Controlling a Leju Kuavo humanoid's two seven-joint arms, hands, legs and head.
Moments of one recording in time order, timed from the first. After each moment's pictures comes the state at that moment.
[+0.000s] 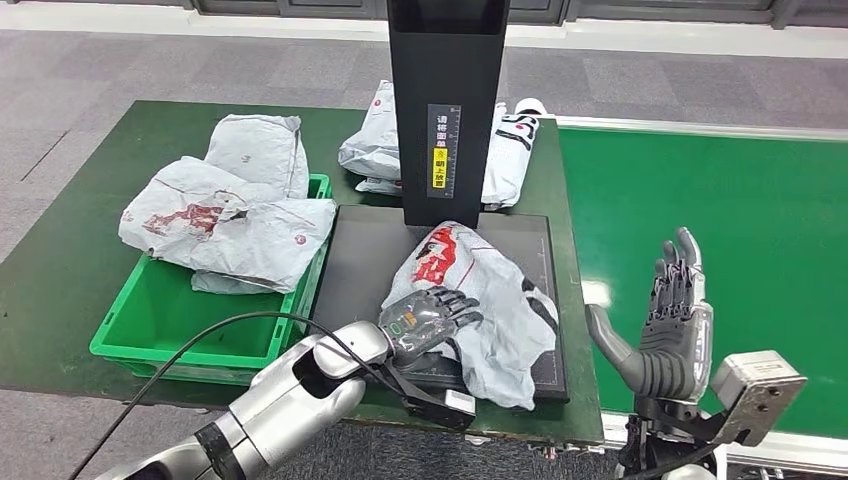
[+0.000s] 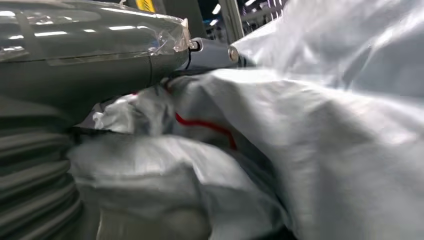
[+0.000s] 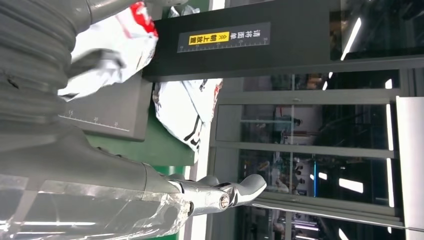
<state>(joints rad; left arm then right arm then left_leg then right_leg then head) -0.55 -0.07 -0.89 -0.99 -1.09 0.03 -0.25 0.14 0.16 0.01 -1.91 0.01 -0.02 -0.27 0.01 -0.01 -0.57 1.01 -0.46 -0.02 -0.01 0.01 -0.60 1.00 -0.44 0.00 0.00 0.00</state>
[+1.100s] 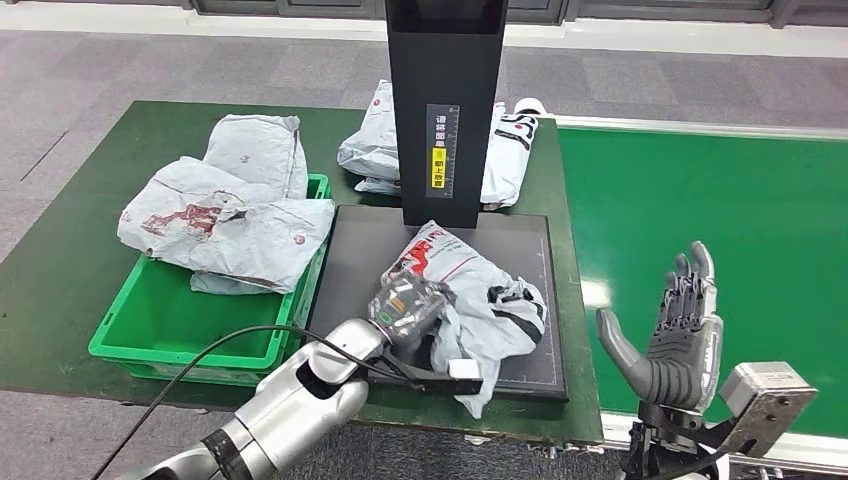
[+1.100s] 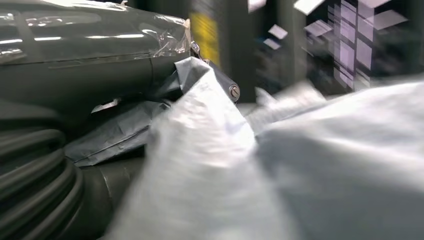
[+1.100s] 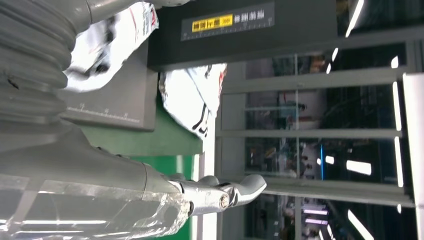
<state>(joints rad) -0.51 -0.10 -0.78 -0.98 -1.08 0.29 -0.07 0.17 0.18 -0.02 -1.91 0.00 -0.06 -0.29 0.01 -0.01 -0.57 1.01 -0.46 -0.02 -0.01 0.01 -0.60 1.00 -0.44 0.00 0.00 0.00</state>
